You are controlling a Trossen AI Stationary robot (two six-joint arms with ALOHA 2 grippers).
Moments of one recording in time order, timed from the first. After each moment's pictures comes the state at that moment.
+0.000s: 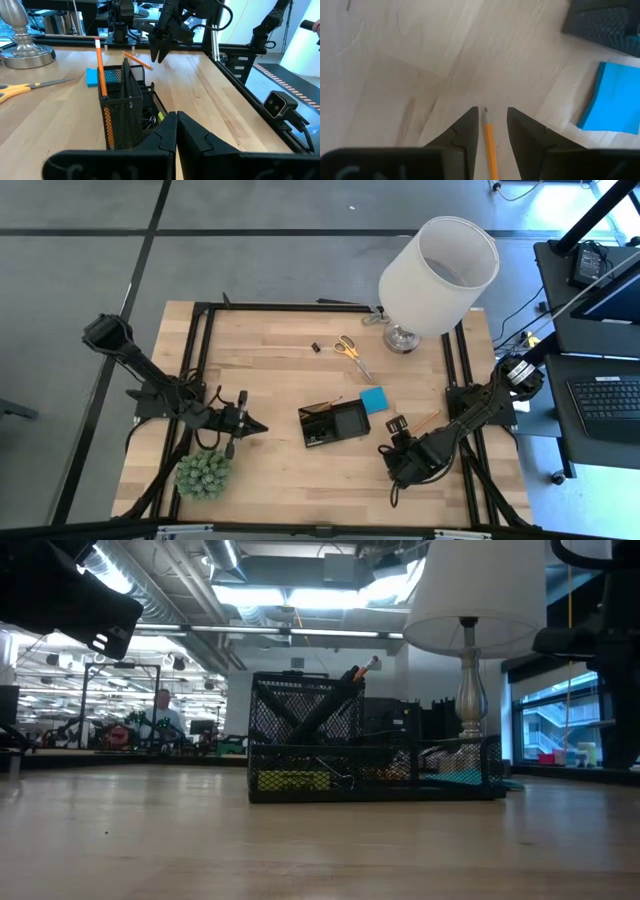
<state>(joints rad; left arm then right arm) -0.65 1.04 0.14 0.70 -0.56 -0.20 0.71 1.69 0.99 -0.88 0.30 0.23</state>
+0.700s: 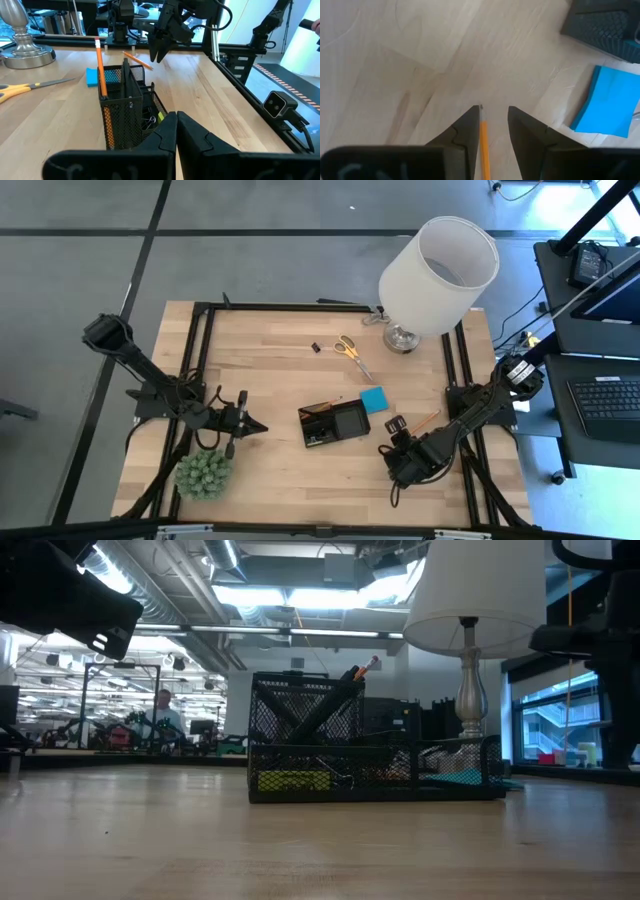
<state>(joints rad) -0.65 1.04 0.14 0.70 -0.56 -0.20 0.71 1.69 0.99 -0.88 0.32 0.17</state>
